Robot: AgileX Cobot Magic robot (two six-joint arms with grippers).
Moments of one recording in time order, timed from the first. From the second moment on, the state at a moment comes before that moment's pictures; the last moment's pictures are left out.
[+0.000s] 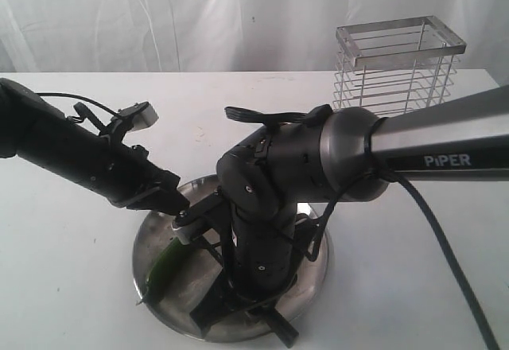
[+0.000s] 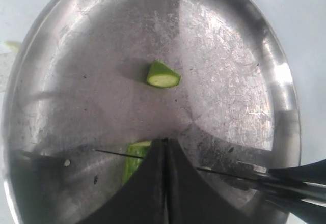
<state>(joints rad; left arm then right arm) -0.15 1.83 -1.01 -1.10 0.78 1.05 0.89 1.91 -1.19 0.03 0.87 0.11</state>
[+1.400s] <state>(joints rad) -0.16 1.95 -0.99 -1.13 0.71 1.06 0.89 1.91 -1.19 0.03 0.89 0.10</state>
